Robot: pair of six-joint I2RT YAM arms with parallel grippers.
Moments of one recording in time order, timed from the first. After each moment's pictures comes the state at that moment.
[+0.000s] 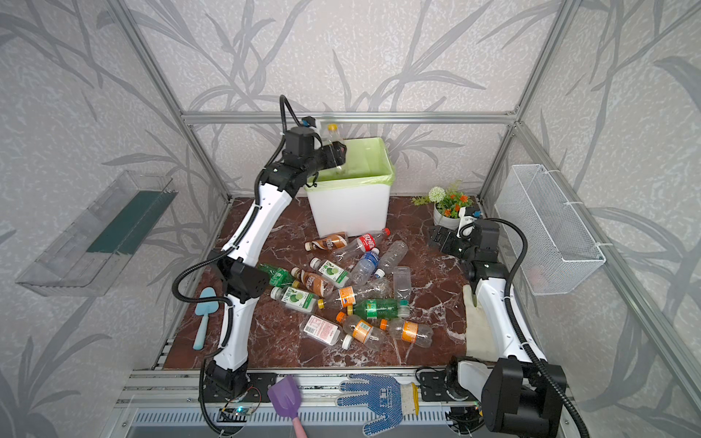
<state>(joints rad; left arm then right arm) -0.45 2.25 2.62 -0.69 -0.04 -0.41 -0.13 1.15 0.87 -0.23 -0.40 0.35</state>
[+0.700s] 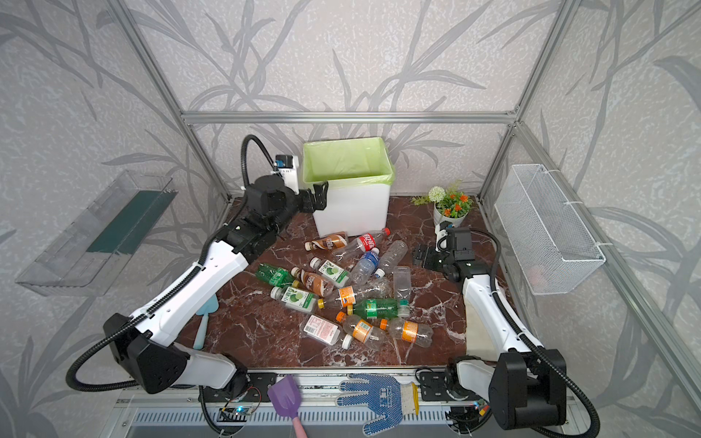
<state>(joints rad) -0.51 1.42 1.38 -0.24 -0.24 -0.24 0.11 1.21 0.85 -0.46 -0.24 0.32</state>
